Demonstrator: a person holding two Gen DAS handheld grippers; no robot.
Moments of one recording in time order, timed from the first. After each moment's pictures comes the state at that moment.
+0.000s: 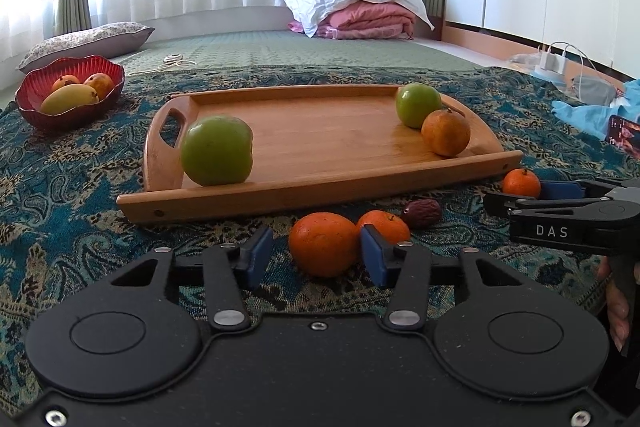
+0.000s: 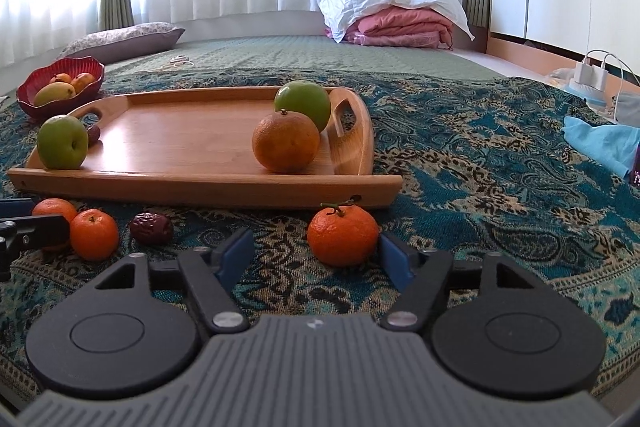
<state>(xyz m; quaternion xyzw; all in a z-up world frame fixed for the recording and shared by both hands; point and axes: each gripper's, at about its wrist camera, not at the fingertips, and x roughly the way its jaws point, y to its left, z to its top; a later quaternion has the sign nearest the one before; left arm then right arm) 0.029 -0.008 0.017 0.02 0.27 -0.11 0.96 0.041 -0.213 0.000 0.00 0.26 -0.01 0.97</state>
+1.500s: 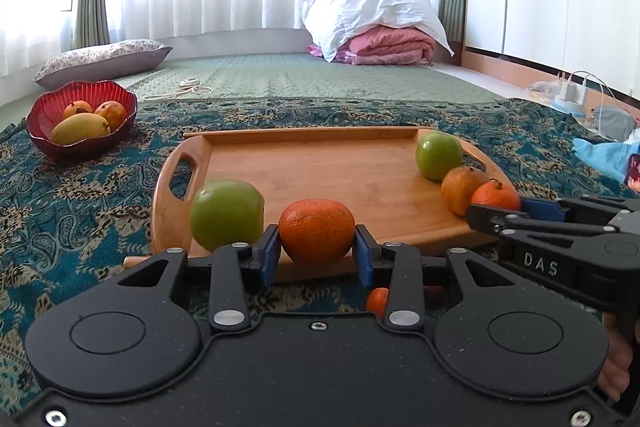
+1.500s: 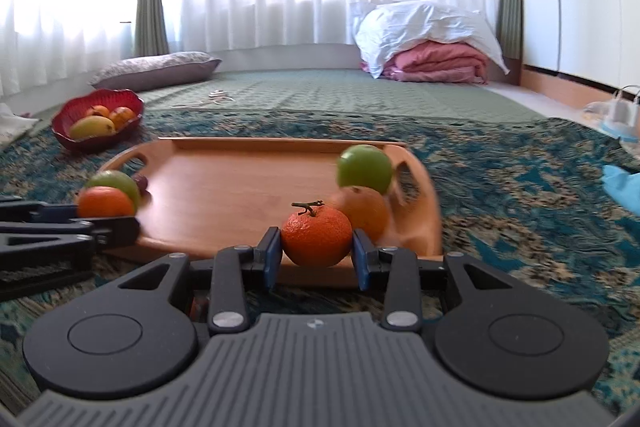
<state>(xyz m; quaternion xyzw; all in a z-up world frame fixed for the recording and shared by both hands) 0.061 -0.015 0.048 0.00 0.24 -0.08 0.97 0.062 -0.178 0.034 0.00 0.22 0.05 0.97</state>
